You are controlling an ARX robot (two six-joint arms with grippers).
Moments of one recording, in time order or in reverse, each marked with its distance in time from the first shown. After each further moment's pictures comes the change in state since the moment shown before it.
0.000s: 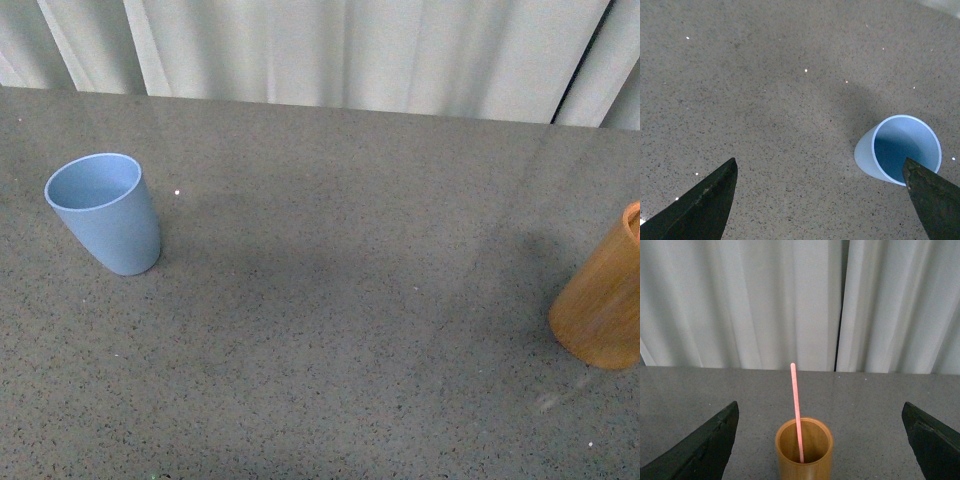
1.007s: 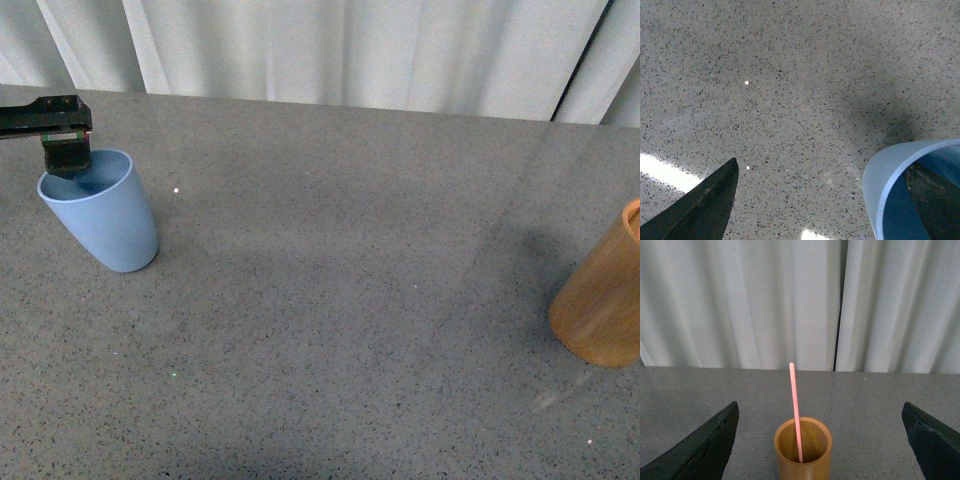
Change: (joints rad) left arm -0.098 0.595 0.323 -0.017 -0.106 -0.052; right arm 0.000 0.000 0.000 0.000 0.000 0.000
